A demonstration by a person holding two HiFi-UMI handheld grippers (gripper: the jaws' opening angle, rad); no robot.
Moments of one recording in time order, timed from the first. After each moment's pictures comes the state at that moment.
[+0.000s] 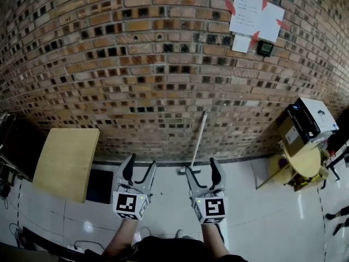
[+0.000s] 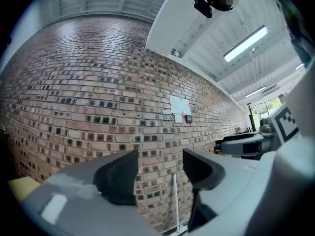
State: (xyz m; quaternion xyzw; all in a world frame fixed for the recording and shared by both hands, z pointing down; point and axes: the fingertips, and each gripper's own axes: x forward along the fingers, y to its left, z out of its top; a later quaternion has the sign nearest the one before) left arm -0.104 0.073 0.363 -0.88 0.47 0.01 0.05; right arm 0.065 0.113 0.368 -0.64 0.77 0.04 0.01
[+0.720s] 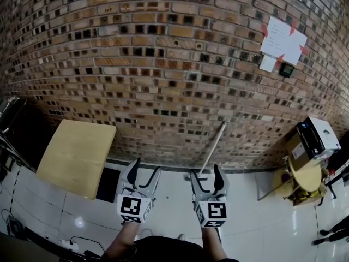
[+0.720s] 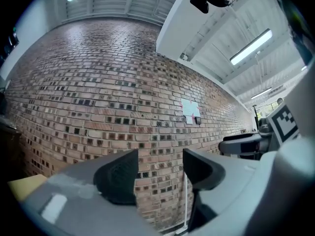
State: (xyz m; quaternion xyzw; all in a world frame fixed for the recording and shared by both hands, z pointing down) left arm -0.221 0.080 0.367 -0.87 0.50 0.03 0.03; right arm -0.047 0.108 0.363 -0.63 0.78 0.04 0.00
